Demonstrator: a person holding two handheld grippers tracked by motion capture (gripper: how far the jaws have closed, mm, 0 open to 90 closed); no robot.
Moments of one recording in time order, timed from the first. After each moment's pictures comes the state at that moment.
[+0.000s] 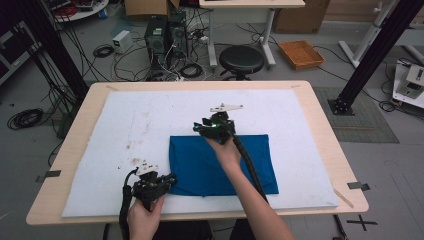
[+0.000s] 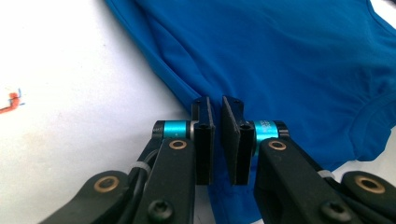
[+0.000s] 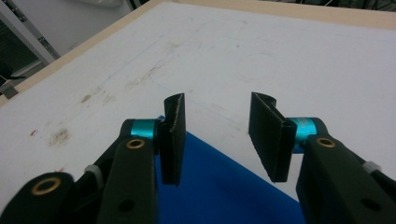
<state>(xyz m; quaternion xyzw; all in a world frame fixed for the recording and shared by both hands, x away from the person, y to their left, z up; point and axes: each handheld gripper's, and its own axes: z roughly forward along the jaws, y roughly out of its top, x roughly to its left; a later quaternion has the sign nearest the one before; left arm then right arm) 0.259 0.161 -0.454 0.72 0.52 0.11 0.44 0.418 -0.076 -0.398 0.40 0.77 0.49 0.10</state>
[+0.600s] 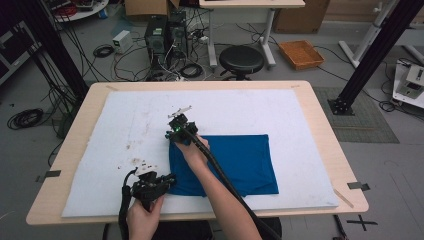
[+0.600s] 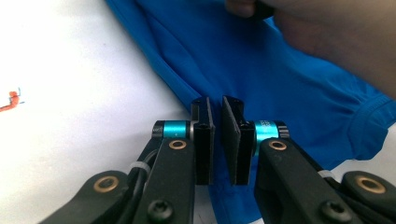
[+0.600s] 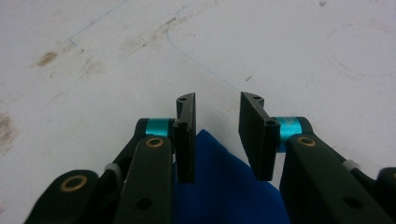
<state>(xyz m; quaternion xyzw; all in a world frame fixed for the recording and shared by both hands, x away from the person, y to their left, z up) 0.259 0.163 -0.454 0.72 0.52 0.11 0.44 0.443 0.039 -0.436 0.36 0.84 0.38 0.11</state>
